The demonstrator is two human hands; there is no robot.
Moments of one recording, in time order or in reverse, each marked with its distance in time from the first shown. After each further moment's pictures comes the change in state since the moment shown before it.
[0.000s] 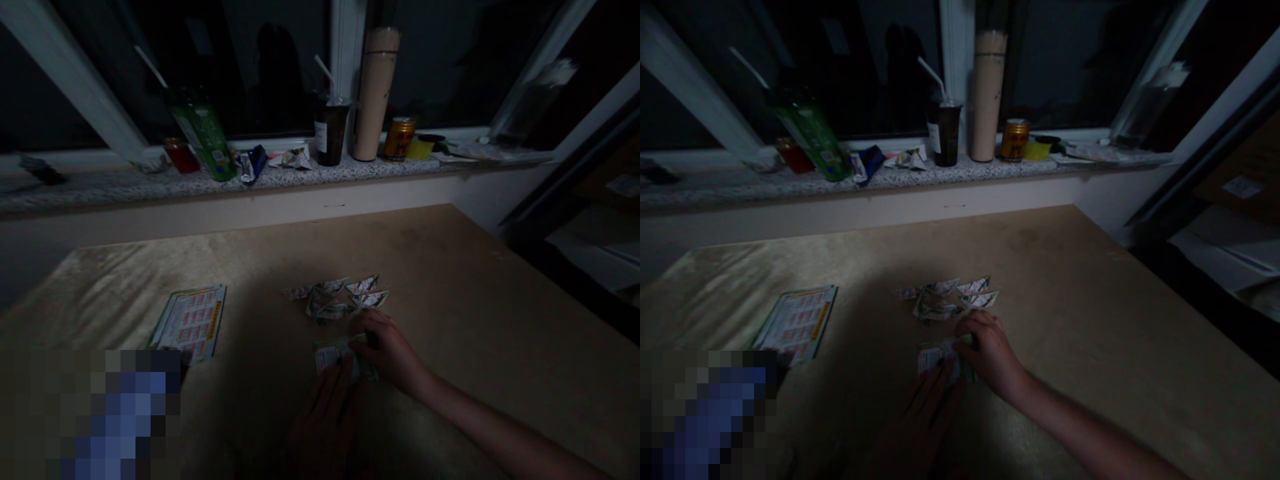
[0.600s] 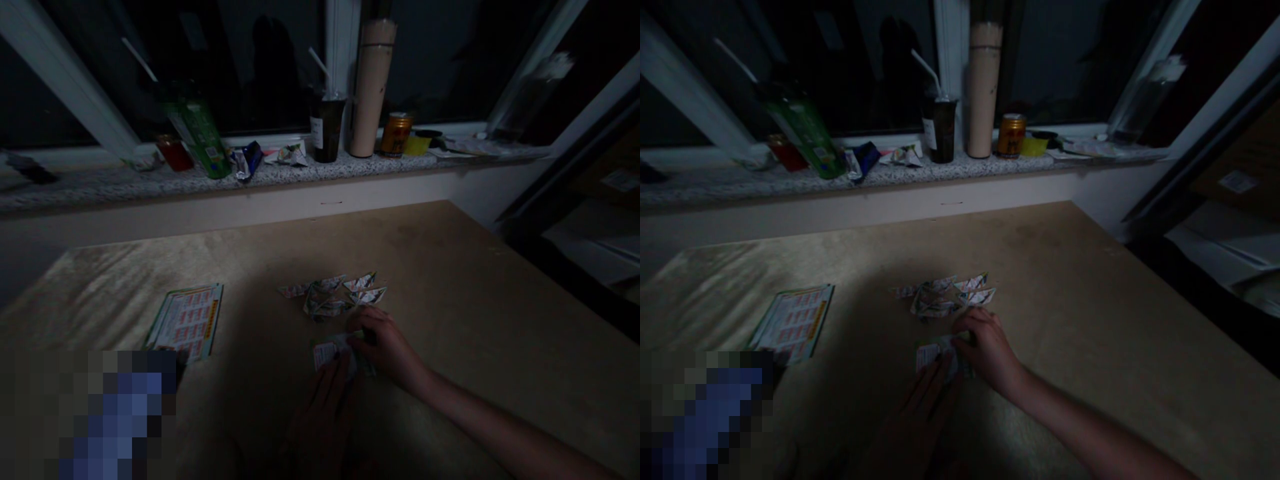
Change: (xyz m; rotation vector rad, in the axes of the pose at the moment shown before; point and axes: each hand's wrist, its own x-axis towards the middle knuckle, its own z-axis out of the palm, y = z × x) left_hand 0.004 0.001 0.042 -0.081 0.080 -0.104; right_hand 0.000 0.003 0.001 0.003 -0.008 0.011
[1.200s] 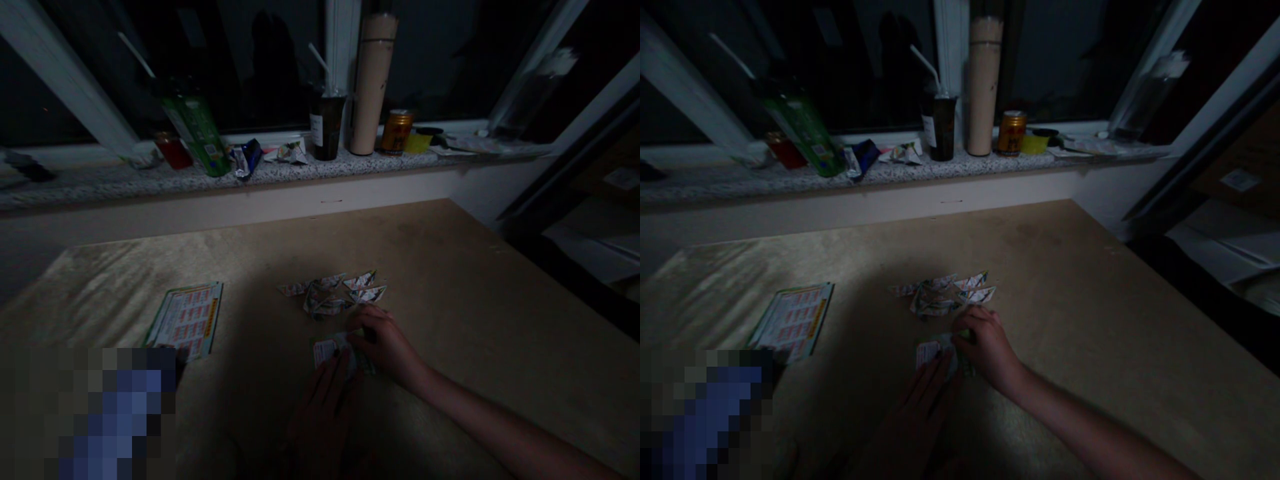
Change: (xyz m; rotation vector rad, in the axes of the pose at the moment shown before) left_hand -0.001 -0.002 0.008 -0.004 0.035 -0.003; right_hand 0.001 -0.002 -0.001 -0.011 0.010 -0.016
